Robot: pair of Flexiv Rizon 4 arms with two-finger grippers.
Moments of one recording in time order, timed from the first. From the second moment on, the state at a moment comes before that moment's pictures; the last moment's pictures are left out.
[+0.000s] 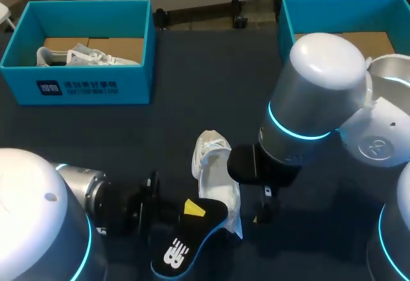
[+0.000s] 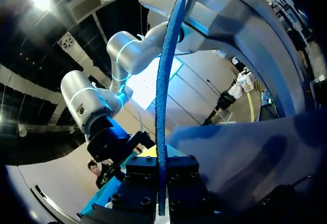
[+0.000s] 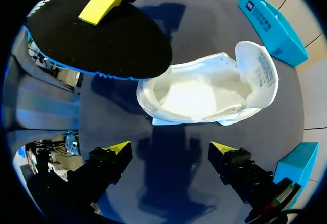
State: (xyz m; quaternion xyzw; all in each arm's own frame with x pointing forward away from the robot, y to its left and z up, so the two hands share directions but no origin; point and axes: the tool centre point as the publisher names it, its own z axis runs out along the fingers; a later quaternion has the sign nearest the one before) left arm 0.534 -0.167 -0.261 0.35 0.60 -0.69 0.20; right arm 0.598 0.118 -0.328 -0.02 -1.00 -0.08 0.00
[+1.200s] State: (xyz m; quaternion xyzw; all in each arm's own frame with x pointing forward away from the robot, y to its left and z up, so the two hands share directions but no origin) left arm 0.554 -0.192 -0.276 0.28 0.63 -0.70 0.21; right arm 0.597 0.121 -0.333 -0.02 -1.00 -0.08 0.00
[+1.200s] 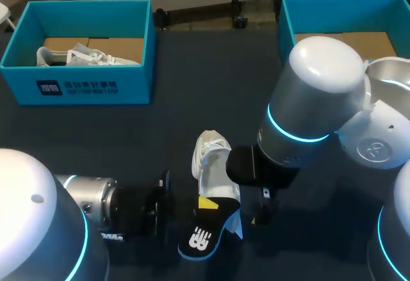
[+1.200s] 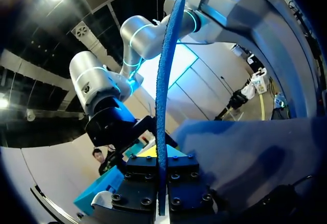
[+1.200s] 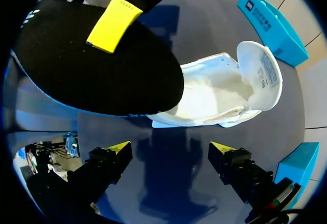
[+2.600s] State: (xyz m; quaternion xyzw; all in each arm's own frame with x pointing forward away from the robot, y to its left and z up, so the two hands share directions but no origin) left arm 0.597 -0.192 -0.322 0.24 0.67 -0.66 0.23; right arm 0.598 0.121 -0.333 -0.02 -1.00 -0.08 0.00
